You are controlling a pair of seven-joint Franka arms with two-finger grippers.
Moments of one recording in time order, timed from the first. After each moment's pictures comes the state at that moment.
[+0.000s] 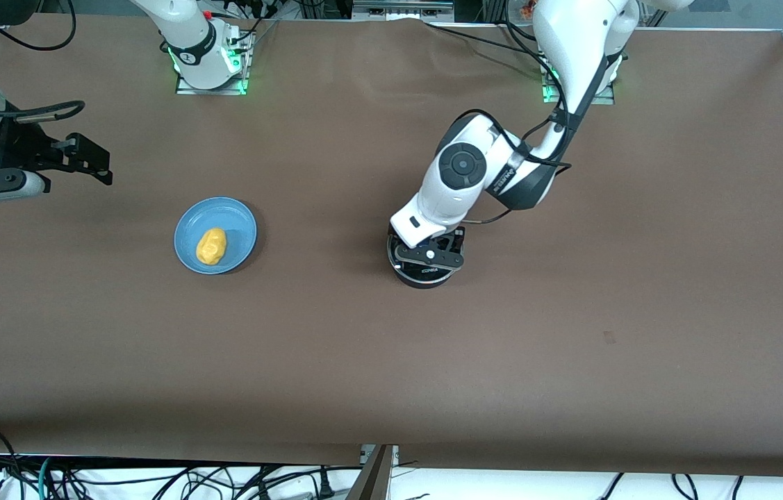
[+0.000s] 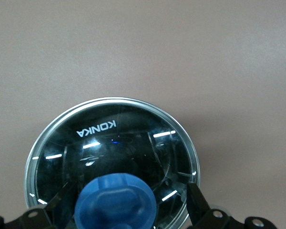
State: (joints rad) left arm -0.61 0.61 -0.07 -1.58 -0.10 2.26 -0.47; right arm 0.09 0.09 0.02 -1.50 0.01 1.58 -0.03
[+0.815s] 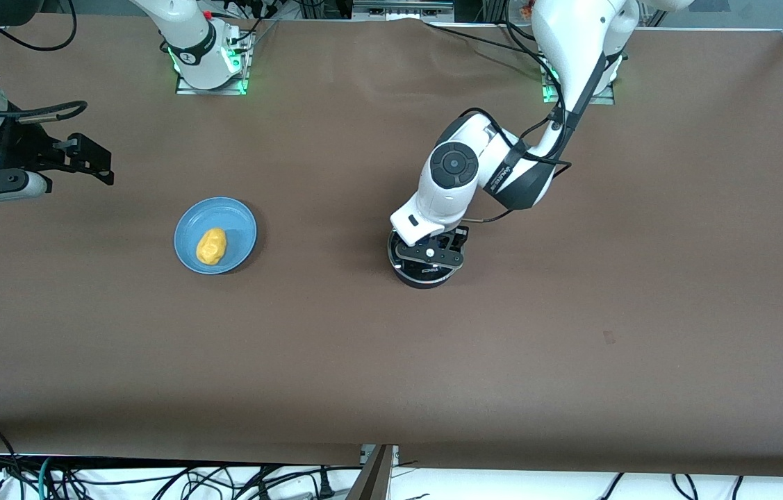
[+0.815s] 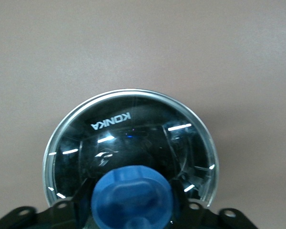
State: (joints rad) left arm -0.61 0.61 -0.06 -1.57 -0.04 2.19 -0.47; right arm 0.09 0.09 0.02 -1.50 0.01 1.58 -0.03
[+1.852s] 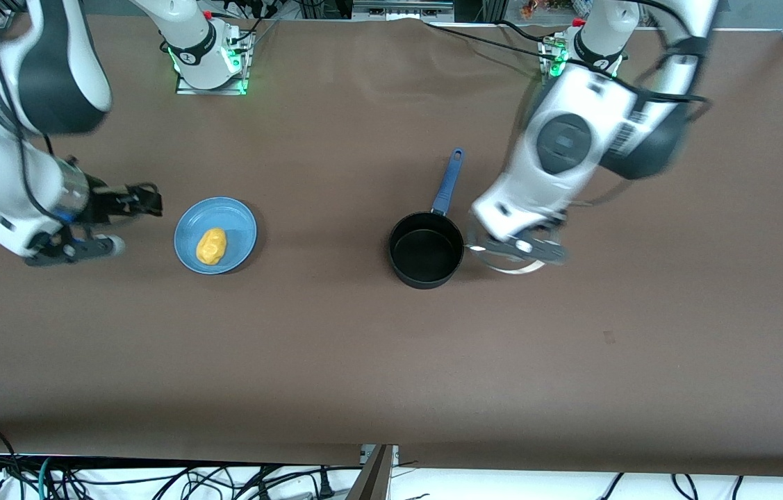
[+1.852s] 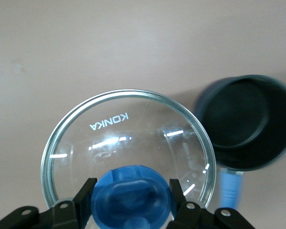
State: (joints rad) left arm -0.39 0.38 -0.03 -1.53 0.04 1.76 -0.23; right arm 0.12 0.31 0.03 -1.51 0.01 1.58 -0.03
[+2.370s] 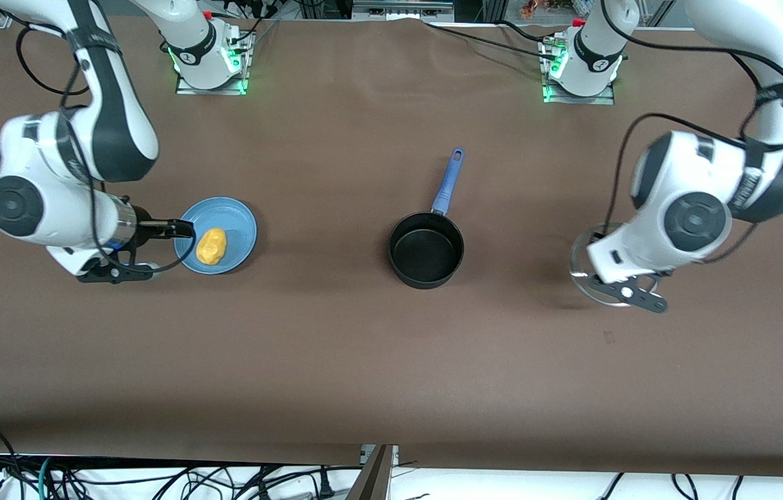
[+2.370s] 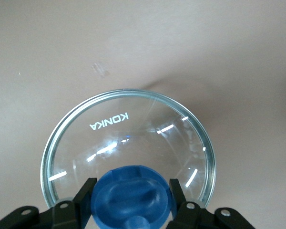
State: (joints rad) left arm -0.12 0.43 -0.03 -1.63 0.18 1.88 0.23; right arm 0.12 0.34 0.03 -1.75 0.01 1.86 0.12
